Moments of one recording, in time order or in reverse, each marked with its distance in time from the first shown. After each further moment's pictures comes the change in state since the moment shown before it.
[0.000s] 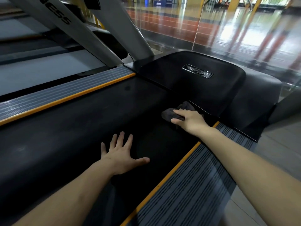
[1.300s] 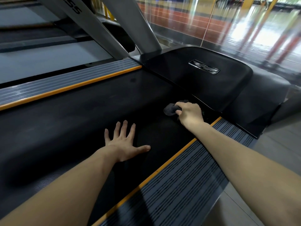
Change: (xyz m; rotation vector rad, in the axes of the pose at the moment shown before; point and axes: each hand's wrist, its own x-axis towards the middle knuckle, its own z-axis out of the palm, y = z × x) left_hand -0.004 0.001 0.009 0.054 0.004 0.008; right_hand 0.007 -0.013 0.021 -0.142 0.185 -0.047
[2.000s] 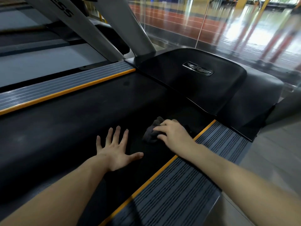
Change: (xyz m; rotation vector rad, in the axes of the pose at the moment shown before) left_hand 0.003 -0.001 0.003 0.016 -0.004 -0.017; right_hand -0.069 -0.031 -0.003 0.058 -0.078 -0.360
